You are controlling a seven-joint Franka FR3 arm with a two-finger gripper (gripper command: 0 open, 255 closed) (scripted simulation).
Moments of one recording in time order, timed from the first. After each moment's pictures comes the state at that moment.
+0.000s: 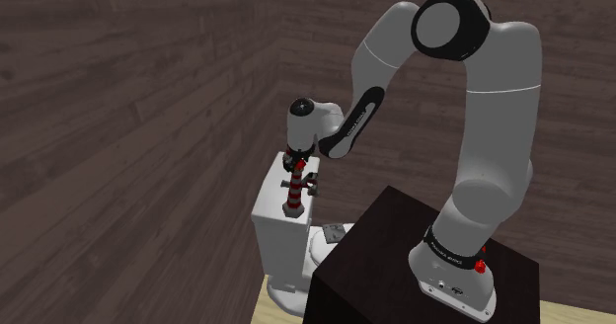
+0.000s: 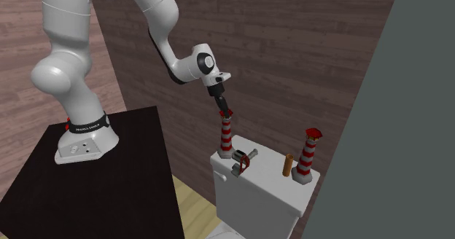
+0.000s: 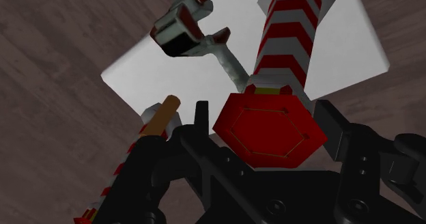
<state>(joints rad) -0.12 0.38 0.07 -2.29 -1.04 2.73 1.00</state>
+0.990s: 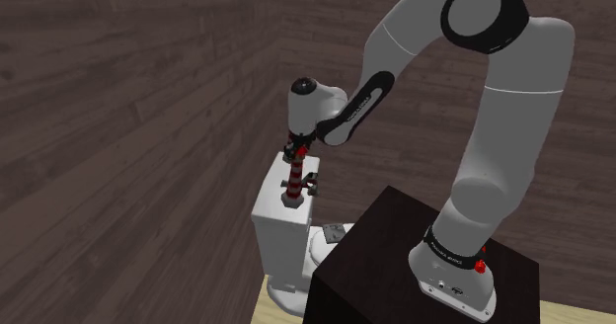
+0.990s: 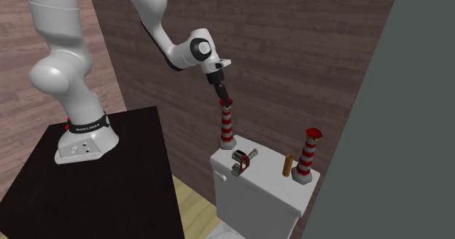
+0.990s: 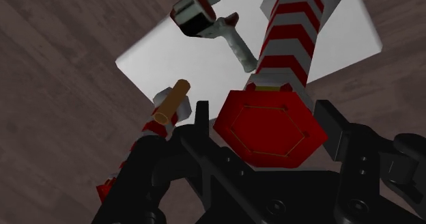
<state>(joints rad) -0.16 0.23 0.14 -2.33 -0.86 2.66 0.82</state>
